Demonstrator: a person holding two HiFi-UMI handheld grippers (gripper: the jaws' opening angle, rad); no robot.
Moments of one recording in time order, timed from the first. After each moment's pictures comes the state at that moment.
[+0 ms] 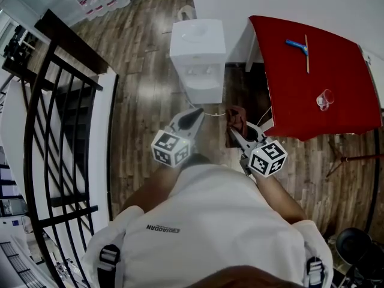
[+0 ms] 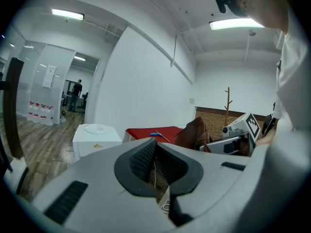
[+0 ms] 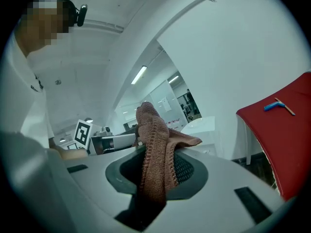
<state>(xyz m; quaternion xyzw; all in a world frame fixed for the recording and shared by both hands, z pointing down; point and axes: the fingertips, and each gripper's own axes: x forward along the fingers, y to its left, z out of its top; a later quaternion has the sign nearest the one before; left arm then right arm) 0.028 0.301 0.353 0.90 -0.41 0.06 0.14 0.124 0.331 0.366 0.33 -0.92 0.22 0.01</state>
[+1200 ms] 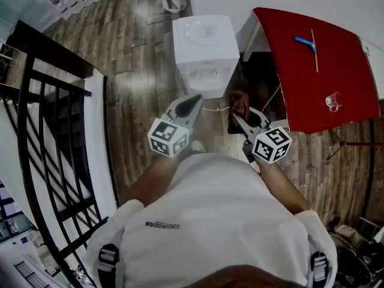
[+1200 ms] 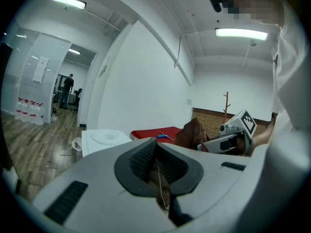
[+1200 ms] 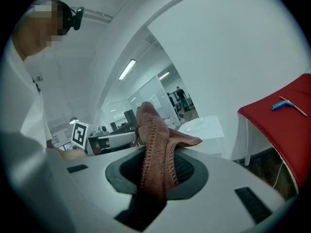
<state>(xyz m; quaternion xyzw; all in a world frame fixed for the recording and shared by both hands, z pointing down) -0.076 0.160 0.348 0.92 -0.36 0.06 0.15 0.027 0.195 0.362 0.39 -0.89 0.25 0.03</state>
